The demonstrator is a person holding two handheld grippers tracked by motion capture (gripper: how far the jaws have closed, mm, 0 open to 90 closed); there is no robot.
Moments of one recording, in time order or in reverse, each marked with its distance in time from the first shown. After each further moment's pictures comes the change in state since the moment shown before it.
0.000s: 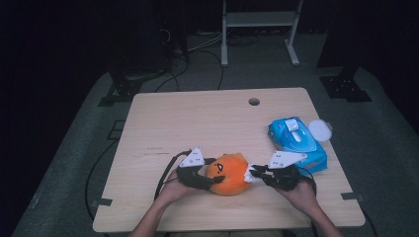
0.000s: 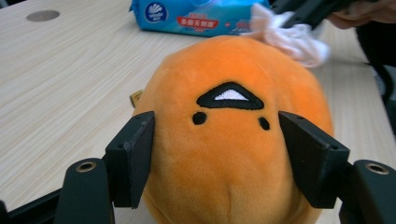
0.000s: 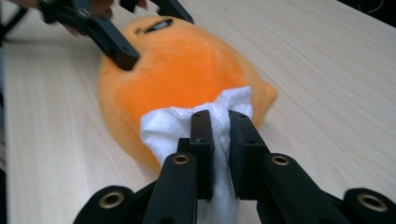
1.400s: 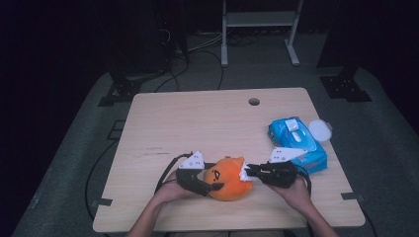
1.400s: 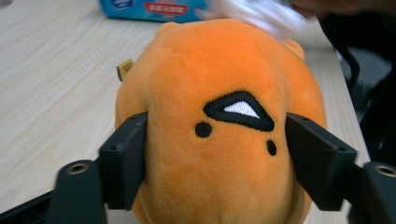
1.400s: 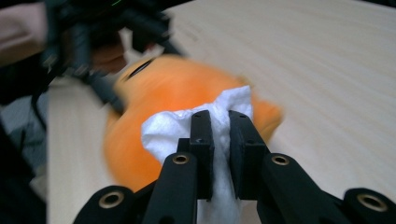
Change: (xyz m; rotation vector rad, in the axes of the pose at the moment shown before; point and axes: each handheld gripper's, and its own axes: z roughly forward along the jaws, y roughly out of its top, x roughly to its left) left arm -0.007 -0.003 -0.002 0.043 -0.120 0.071; right arm -0.008 0.001 0.009 -0.088 0.117 0.143
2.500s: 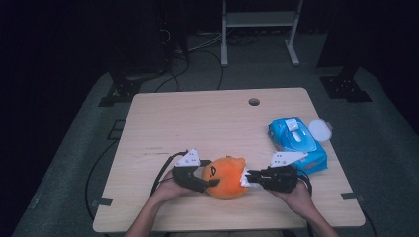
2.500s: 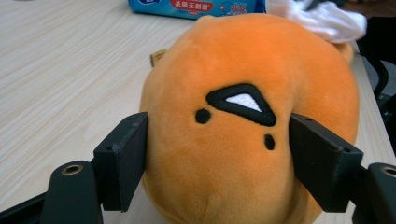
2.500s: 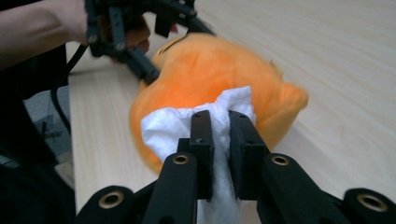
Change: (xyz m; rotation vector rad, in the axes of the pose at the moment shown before) left arm 0.013 -0.010 -0.005 -0.019 0.059 -0.072; right arm 0.007 -0.007 -0.002 0.033 0.050 0.020
